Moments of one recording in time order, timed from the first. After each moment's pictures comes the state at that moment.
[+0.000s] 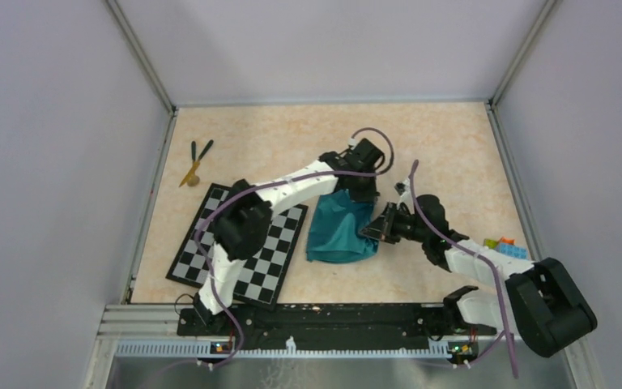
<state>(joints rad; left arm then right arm) -0.84 2.02 1.70 -0.60 0.02 -0.88 0.51 1.18 0.33 0.45 -0.53 0.82</state>
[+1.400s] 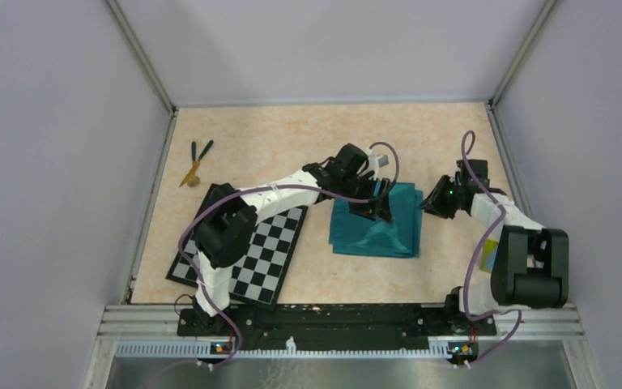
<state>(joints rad) -0.83 1.95 1.51 -0.31 0.57 -0.56 -0.10 1.36 0.70 -0.35 -0.31 0.49</state>
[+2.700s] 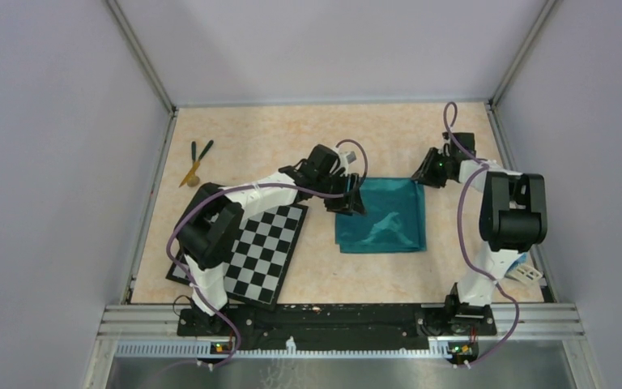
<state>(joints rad) -0.71 1.87 1.28 -0.21 0.52 -0.61 -0.07 1.84 1.07 -0.15 -0.35 0.39</state>
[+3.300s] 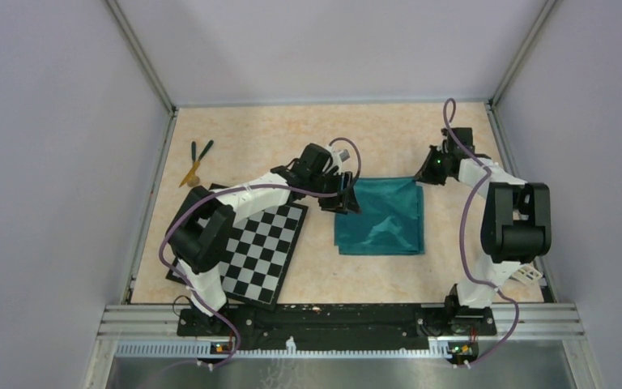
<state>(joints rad) -0.69 1.81 1.23 -0.21 0.53 -0.60 -0.02 1.77 1.09 -0.26 -0.29 0.40</state>
